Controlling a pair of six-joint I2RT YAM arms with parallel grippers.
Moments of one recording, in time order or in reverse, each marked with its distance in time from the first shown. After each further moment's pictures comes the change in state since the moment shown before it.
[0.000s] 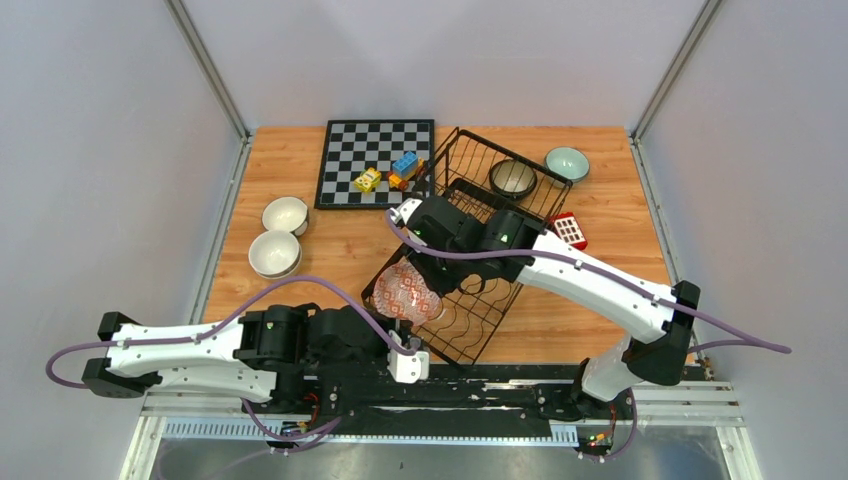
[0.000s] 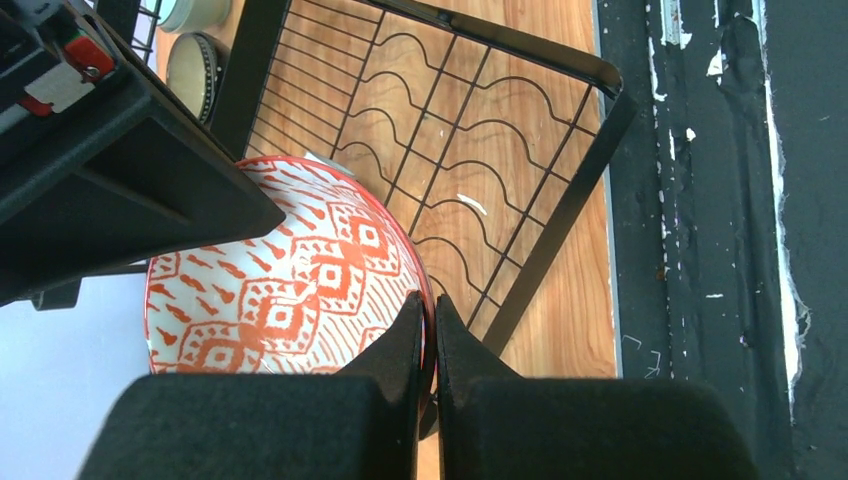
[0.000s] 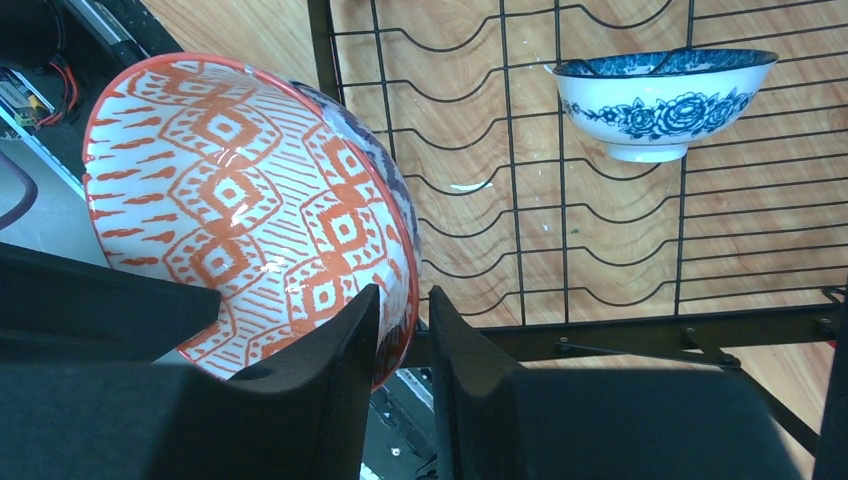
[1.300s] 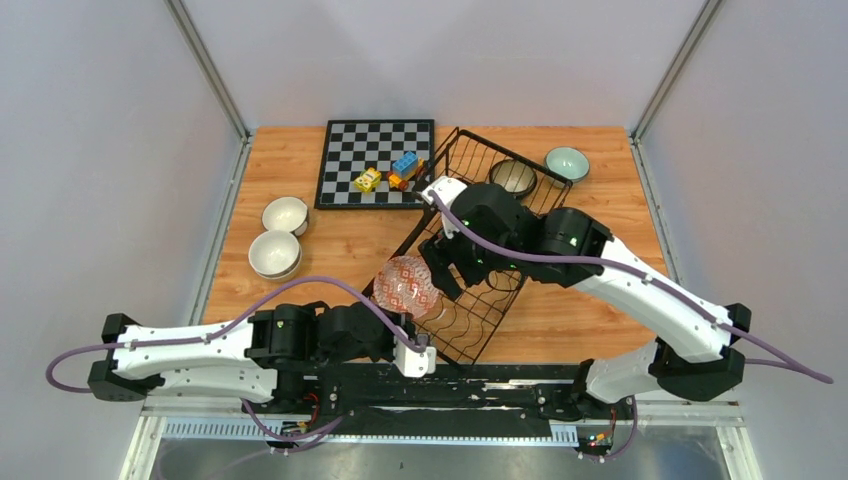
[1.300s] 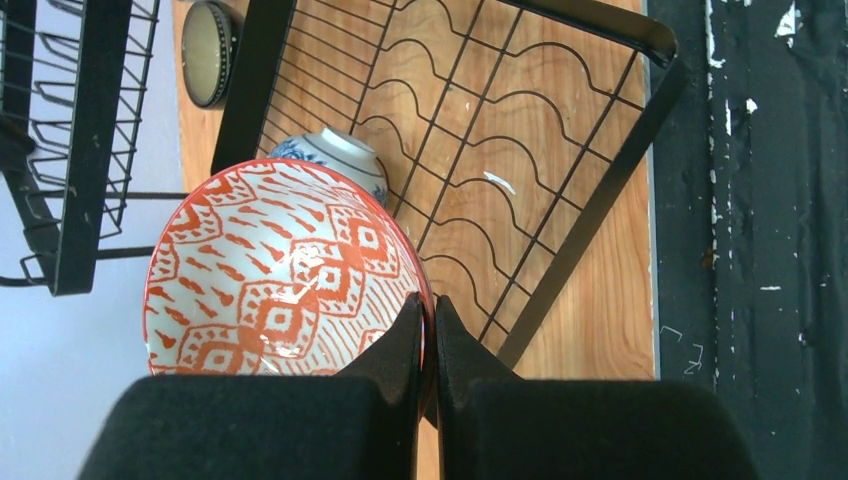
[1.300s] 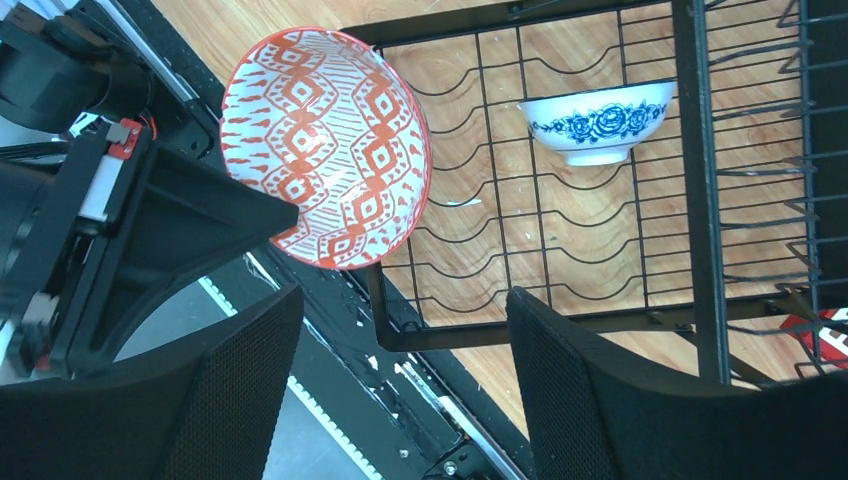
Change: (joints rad) left arm 0.055 0.035 -0.021 0.035 -0.028 0.039; right arm 0.000 -0.170 0.071 -0.052 0.033 0.021
